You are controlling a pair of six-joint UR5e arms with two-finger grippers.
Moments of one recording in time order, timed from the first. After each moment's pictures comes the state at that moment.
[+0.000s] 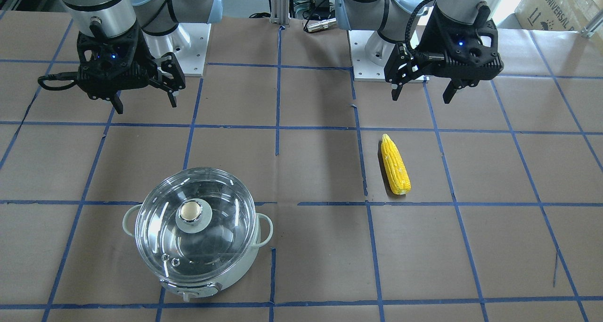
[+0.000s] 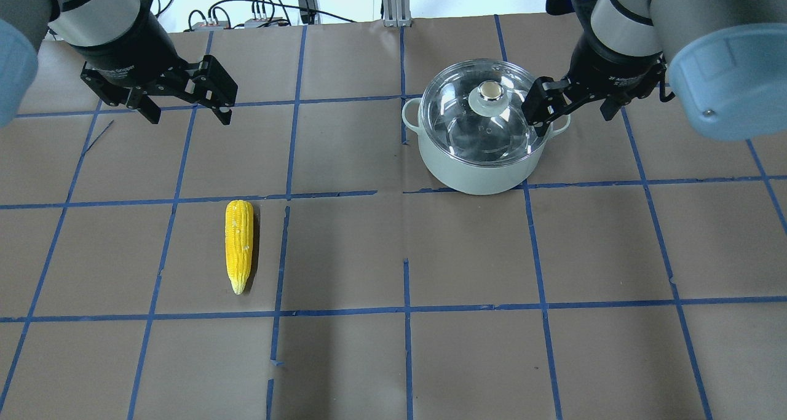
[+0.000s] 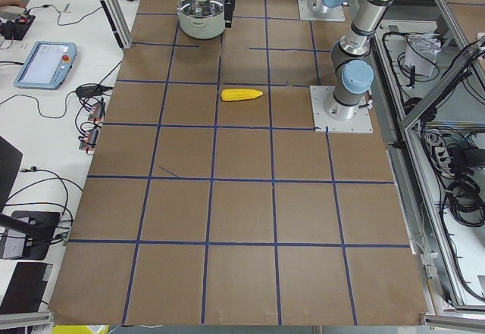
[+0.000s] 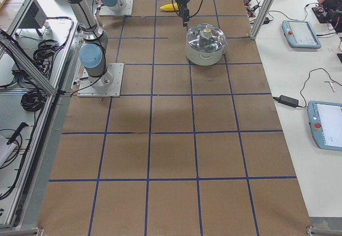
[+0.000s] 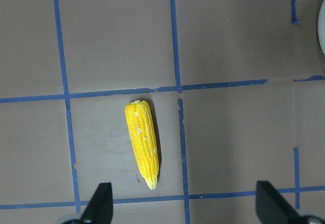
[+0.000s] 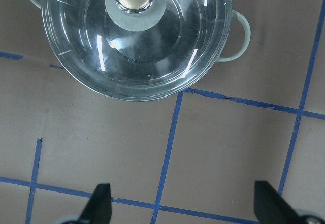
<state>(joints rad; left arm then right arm) -1.55 -1.53 -1.55 -1.56 1.58 0.08 1.60 -1.61 1.66 -1.70 -1.58 -0.17</state>
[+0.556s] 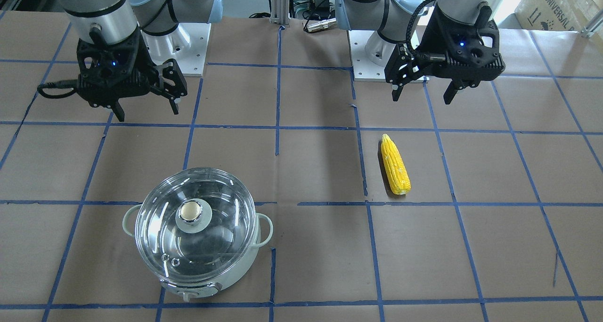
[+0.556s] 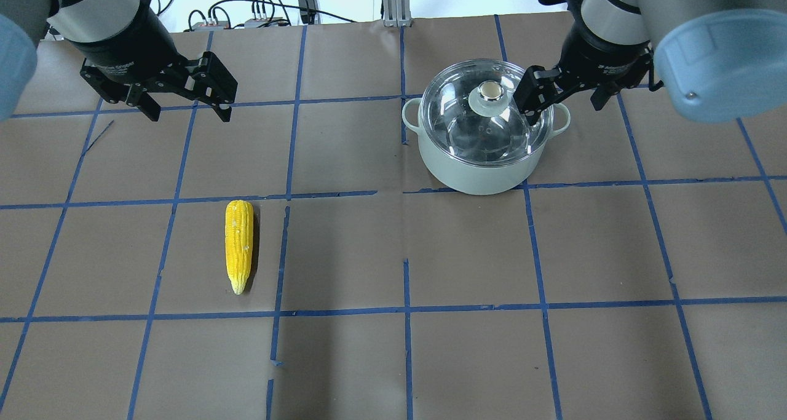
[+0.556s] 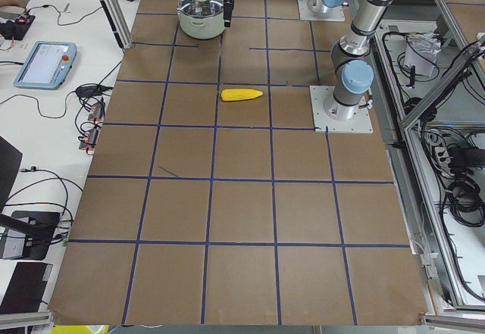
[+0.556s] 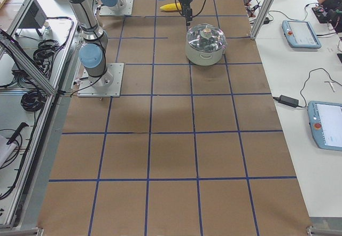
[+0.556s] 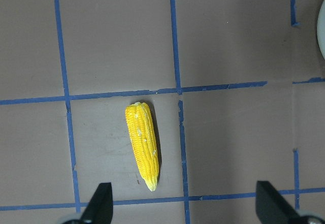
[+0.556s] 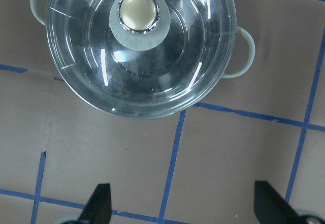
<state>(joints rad) -1.55 -1.54 -1.54 -1.56 1.58 0.07 1.61 -1.53 1.60 -1.73 -1.57 -0.16</state>
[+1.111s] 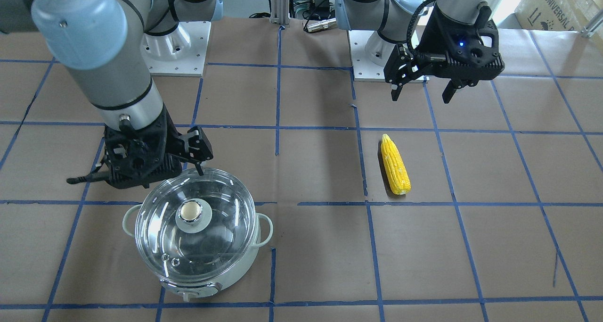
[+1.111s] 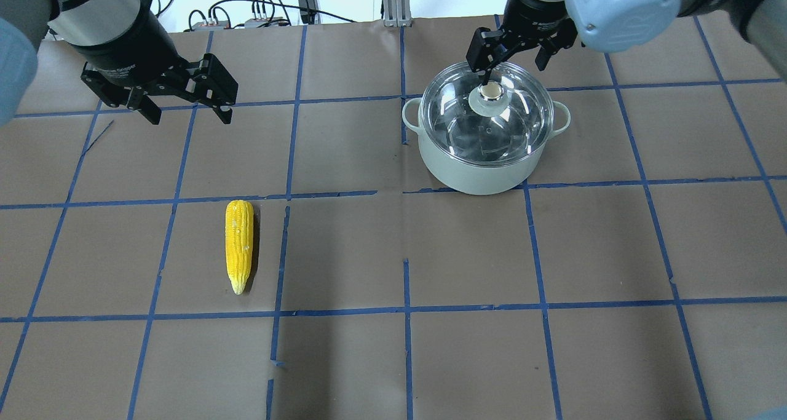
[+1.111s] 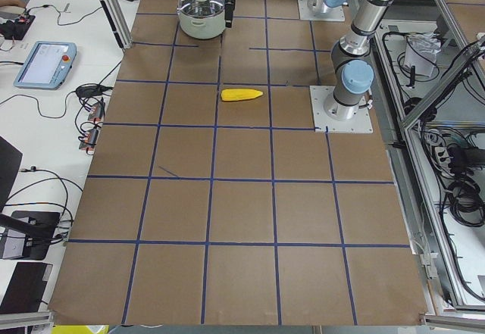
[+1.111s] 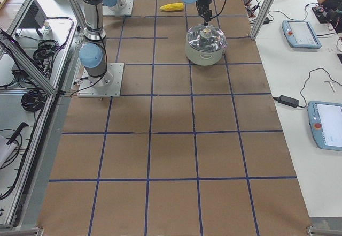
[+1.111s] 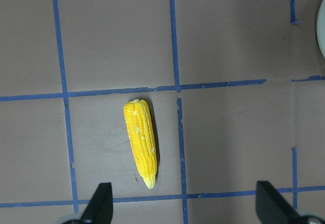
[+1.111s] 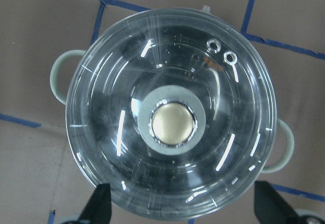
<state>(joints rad) -1.55 -1.53 -1.55 -1.56 1.58 0.04 1.68 -1.25 1.37 -1.78 -1.54 -0.16</state>
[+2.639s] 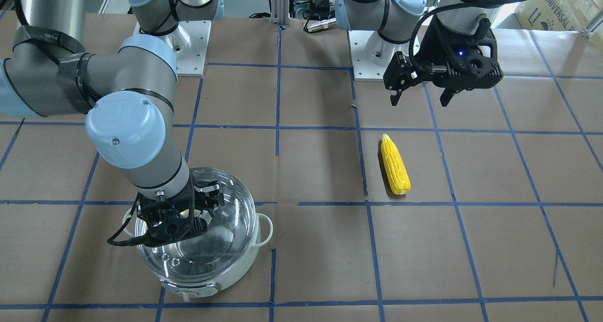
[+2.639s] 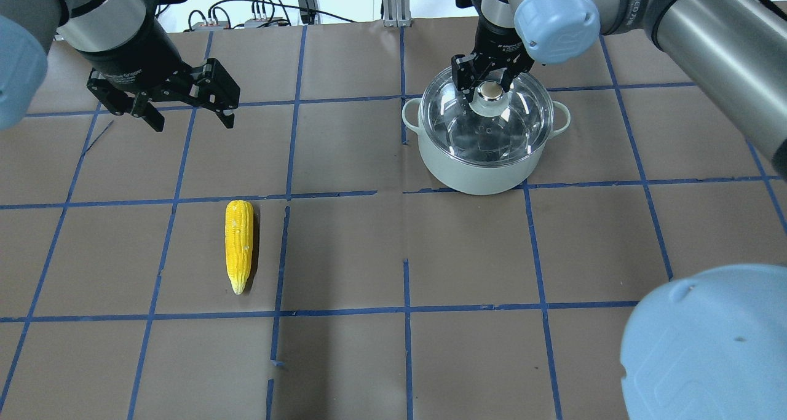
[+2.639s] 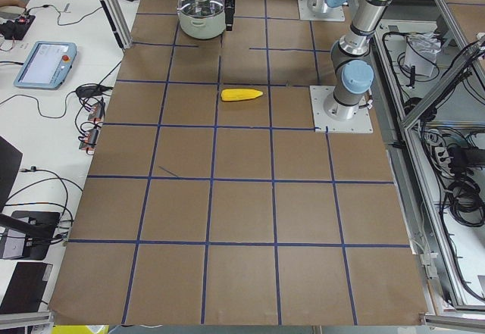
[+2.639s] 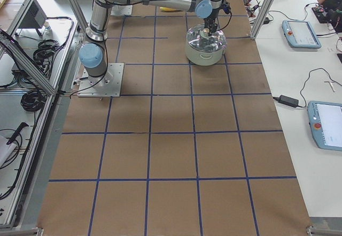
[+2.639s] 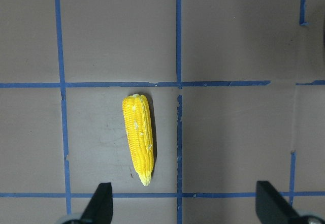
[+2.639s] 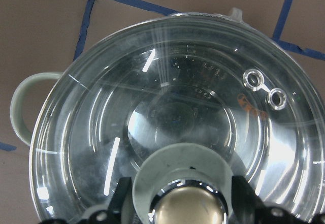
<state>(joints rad) -1.54 -1.55 -1.56 -1.56 1.58 0.02 1.69 -1.11 1.35 -1.83 -1.55 -0.16</state>
